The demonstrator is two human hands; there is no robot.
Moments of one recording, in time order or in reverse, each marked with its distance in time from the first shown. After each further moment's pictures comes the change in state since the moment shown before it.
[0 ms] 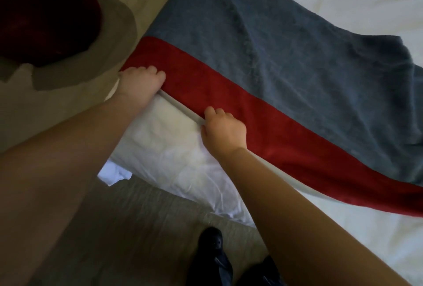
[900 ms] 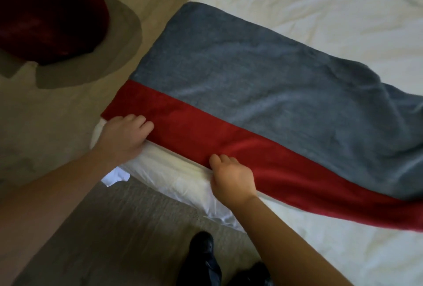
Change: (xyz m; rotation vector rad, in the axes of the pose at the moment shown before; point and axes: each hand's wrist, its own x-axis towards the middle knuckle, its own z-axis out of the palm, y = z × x) left_hand -0.101 -0.005 0.031 -0.155 0.223 0.129; right_hand -0.075 0.018 -0.009 0.021 -0.176 -0.139
